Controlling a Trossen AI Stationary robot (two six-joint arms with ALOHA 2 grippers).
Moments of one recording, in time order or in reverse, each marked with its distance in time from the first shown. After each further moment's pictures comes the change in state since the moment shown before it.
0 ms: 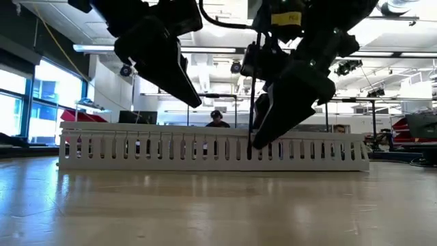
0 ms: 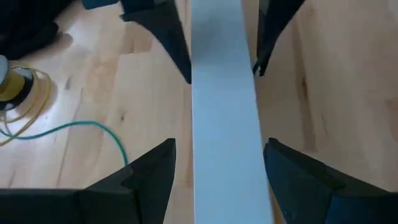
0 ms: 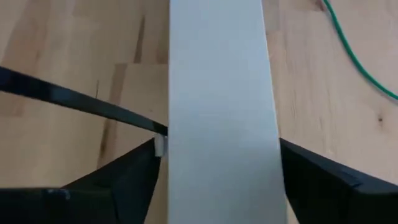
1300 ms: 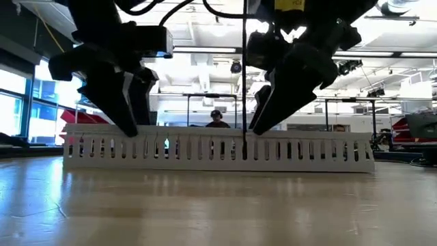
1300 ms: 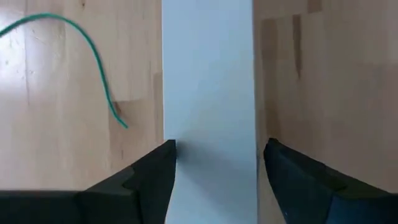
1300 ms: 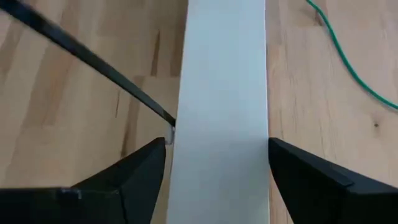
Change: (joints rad) left arm -0.024 -0.012 -0.038 -0.307 0.071 -0.079; right arm 0.008 -0.050 -0.001 -0.017 -0.030 0.031
